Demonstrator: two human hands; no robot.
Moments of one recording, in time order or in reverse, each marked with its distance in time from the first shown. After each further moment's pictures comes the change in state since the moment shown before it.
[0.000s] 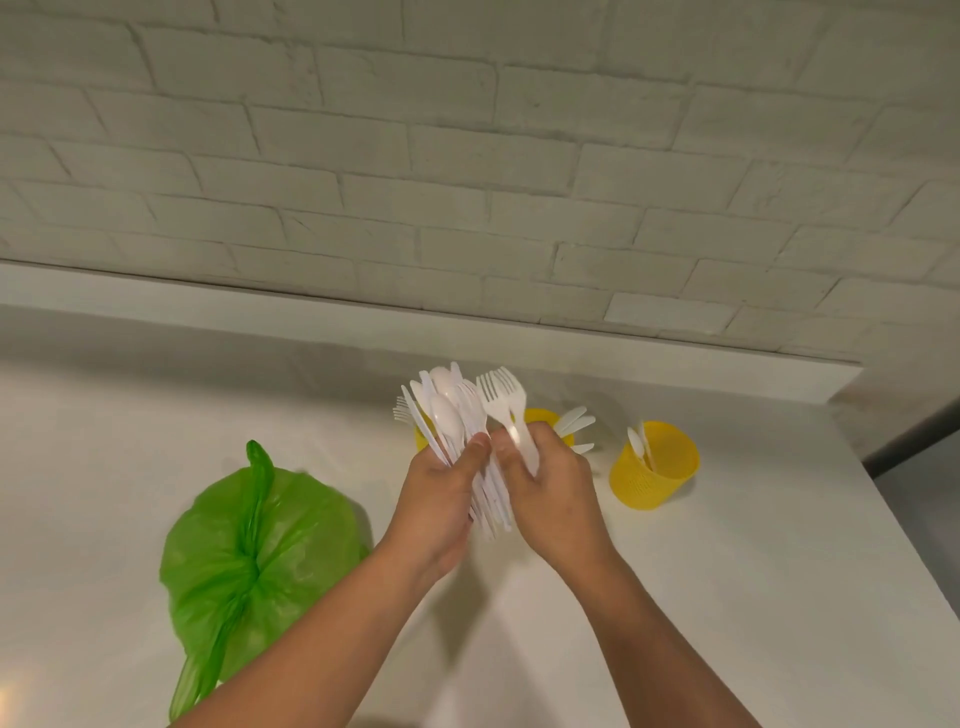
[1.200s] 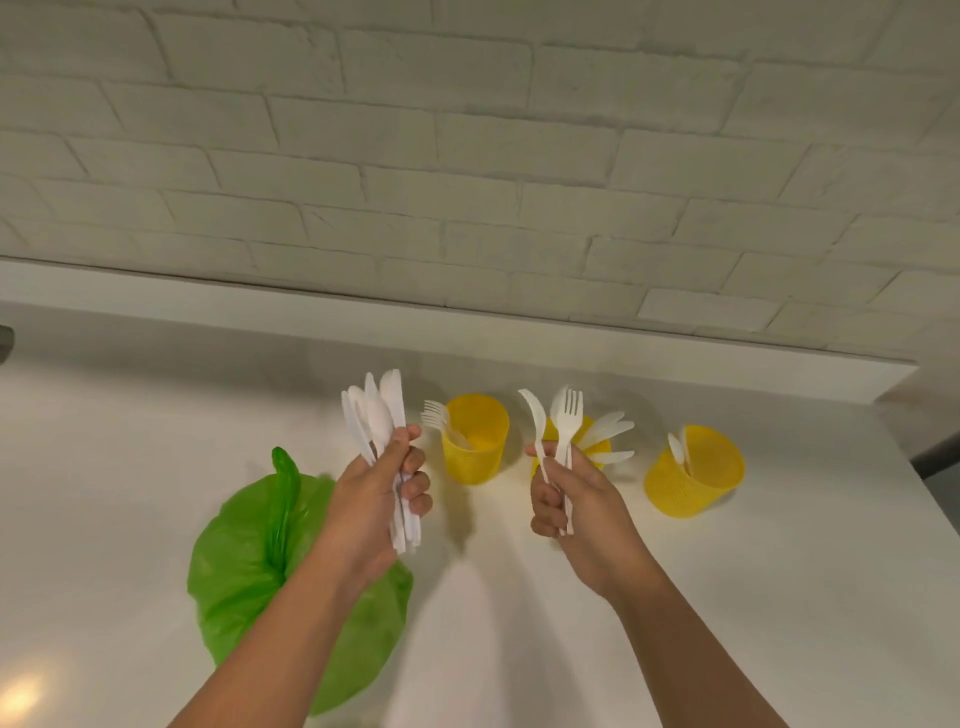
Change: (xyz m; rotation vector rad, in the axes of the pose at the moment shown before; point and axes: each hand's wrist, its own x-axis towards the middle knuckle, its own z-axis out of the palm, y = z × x) left_hand 0.025 0.023 -0.093 -0.154 0.067 -0.035; right_hand 0.013 0.035 0.019 0.842 -0.260 0.512
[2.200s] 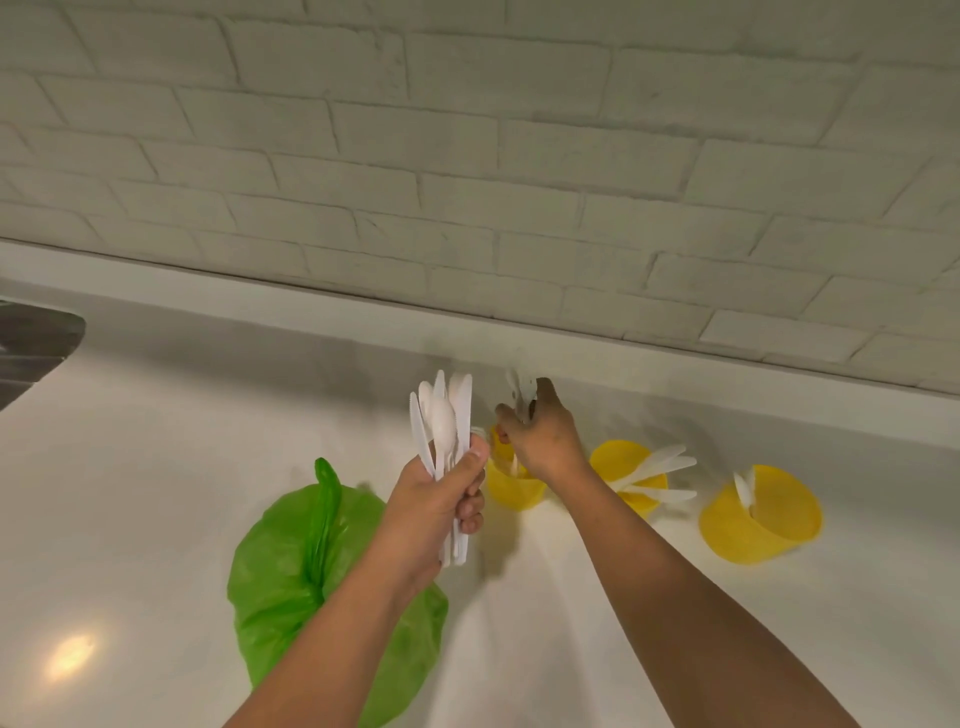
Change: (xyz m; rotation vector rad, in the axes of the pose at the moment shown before) left_hand 0.005 0.014 0.015 0.219 -0.042 0.048; right_hand 0.140 -0.001 0.071 -0.837 0.170 -0.265
